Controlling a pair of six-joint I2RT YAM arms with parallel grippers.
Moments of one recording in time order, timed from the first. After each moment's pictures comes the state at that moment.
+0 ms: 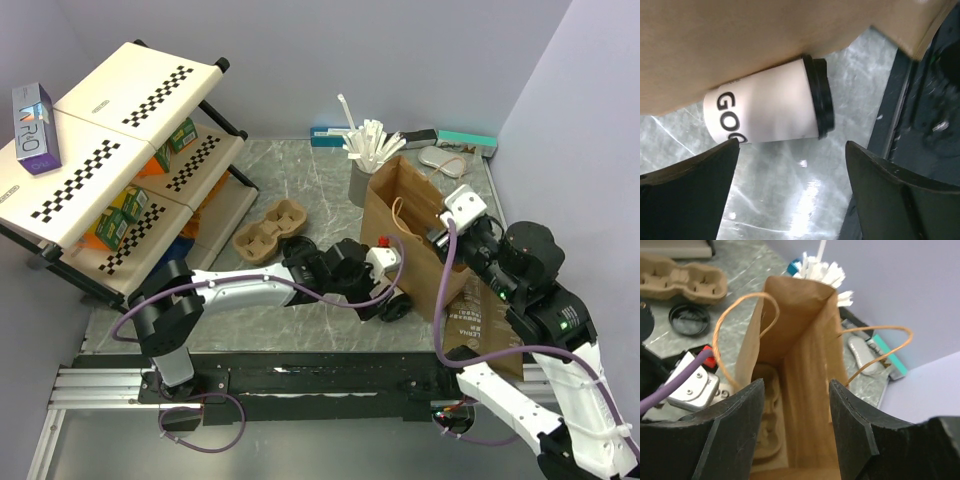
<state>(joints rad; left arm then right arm) -1.11 1.71 1.16 -0.03 0.15 -0.06 0.47 0.71 1.24 -0.73 0.02 -0.46</state>
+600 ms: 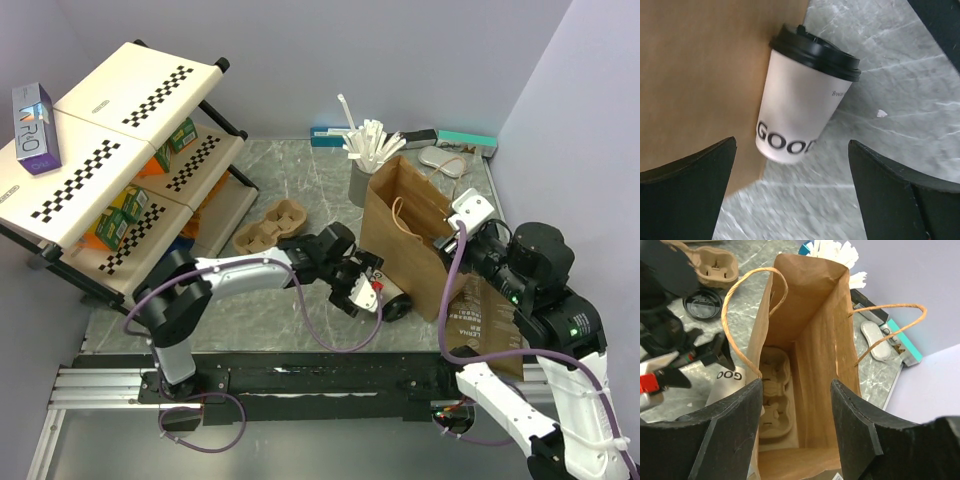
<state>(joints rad) -0.98 1.75 1.18 -0.16 0.53 1.07 0.37 0.70 1.30 -0.88 -0.10 -0.44</state>
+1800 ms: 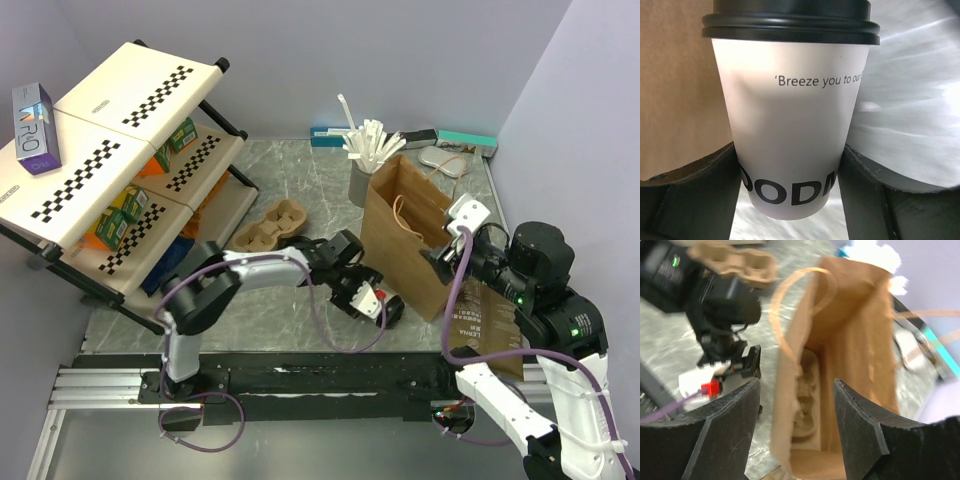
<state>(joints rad) -0.98 1.96 1.29 -0.23 0.54 1.21 0.33 0.71 1.32 -0.95 -0.26 -0.41</state>
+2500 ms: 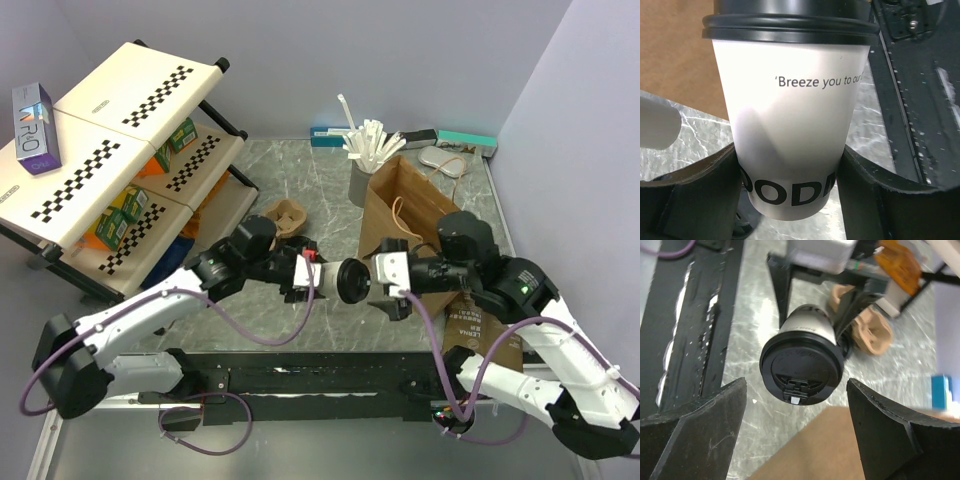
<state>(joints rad) -0.81 1.19 0.91 -0.22 0.67 0.67 0.72 0.86 1.26 -0.95 -0.60 -0.83</state>
